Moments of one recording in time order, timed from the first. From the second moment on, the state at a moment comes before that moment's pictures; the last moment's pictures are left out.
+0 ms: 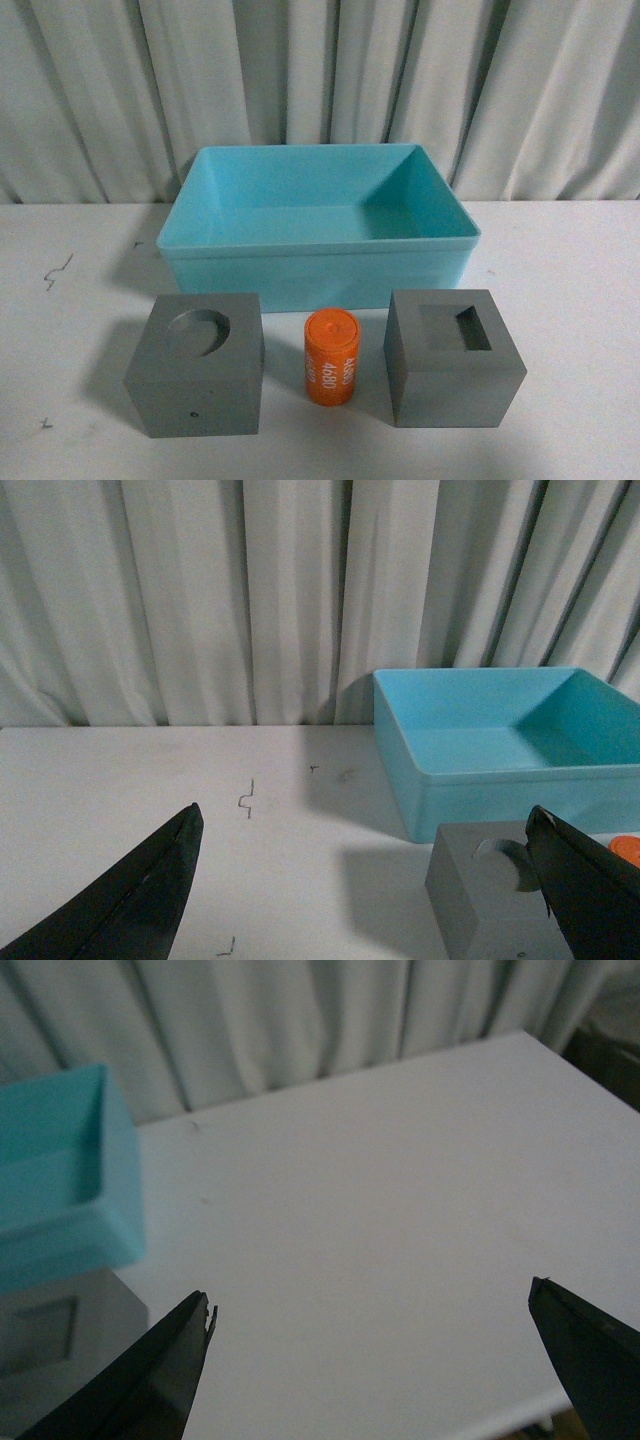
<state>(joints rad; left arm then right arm) 0.00 0.01 0.01 0.00 0.00 -0.01 -0.10 0.56 0.28 -0.08 0.13 0.11</state>
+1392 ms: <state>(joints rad) 0.00 0.01 0.01 0.00 0.00 -0.01 0.31 1.86 0.73 0.40 0.09 0.10</state>
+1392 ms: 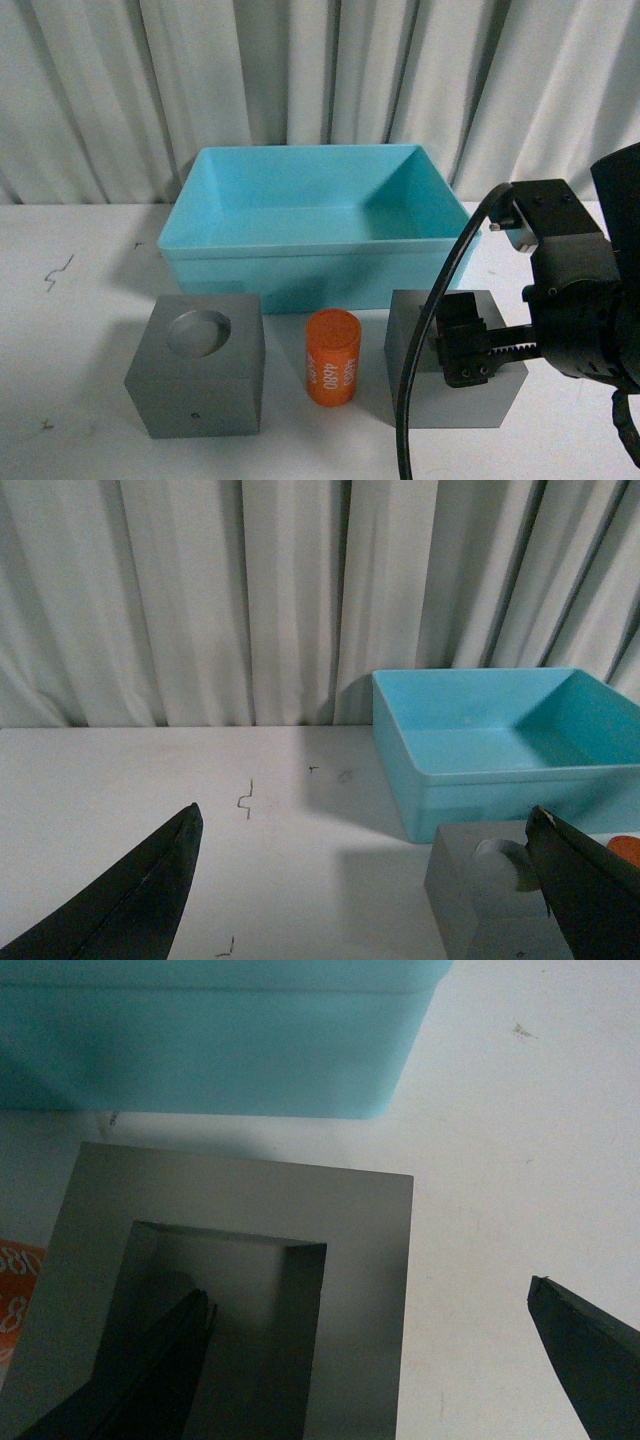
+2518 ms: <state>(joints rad) 0.00 0.01 0.01 0.00 0.00 -0.01 0.13 1.60 1.20 0.25 0.01 0.03</state>
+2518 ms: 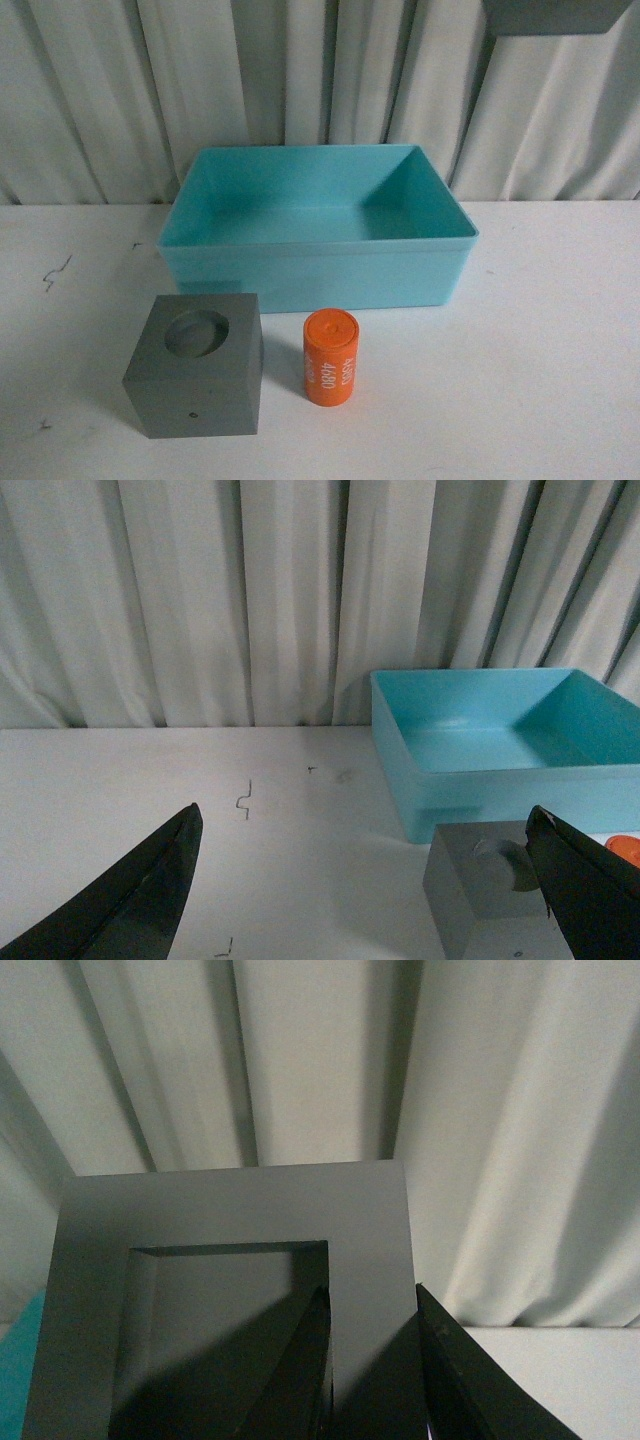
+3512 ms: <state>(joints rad) 0.00 0.01 0.01 0.00 0.00 -0.01 0.28 2.38 1.80 -0.04 0.17 0.14</state>
